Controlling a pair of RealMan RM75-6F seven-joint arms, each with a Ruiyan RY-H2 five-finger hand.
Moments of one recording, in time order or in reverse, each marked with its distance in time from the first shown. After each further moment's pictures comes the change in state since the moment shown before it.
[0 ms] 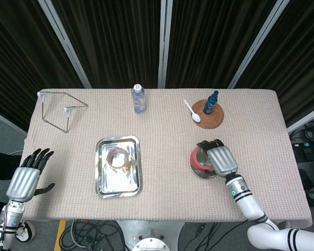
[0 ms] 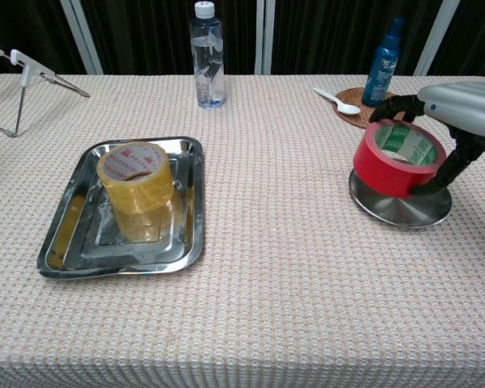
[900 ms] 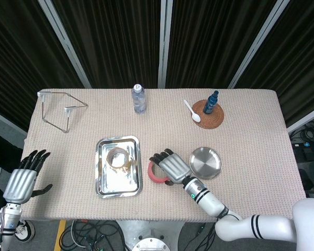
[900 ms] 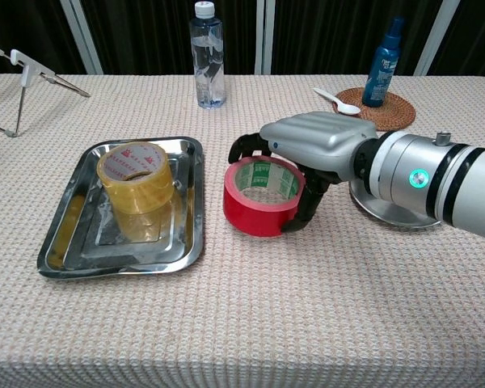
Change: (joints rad) left arm 0.018 -0.008 0.005 0.026 -0.007 0.014 -0.026; right arm 0.242 -0.239 0.016 0.041 0.102 -0.177 -0.152
